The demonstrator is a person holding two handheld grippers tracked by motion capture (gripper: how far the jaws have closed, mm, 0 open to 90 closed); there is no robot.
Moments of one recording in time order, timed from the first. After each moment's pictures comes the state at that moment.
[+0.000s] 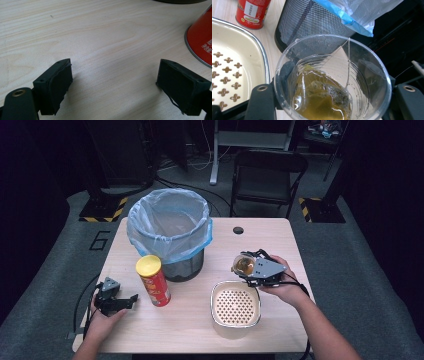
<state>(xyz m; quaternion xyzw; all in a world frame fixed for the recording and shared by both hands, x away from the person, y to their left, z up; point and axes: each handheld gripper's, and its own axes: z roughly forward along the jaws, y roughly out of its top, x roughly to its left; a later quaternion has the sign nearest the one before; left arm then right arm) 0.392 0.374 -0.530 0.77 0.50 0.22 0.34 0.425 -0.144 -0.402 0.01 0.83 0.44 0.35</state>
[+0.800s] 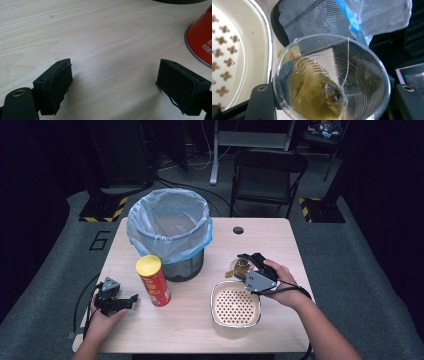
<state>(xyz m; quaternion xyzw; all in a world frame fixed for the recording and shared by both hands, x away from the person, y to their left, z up) 0.392 0.374 -0.530 0.77 0.50 0.22 0.34 0.407 -0.129 -0.404 -0.10 0.82 0.33 0.45</state>
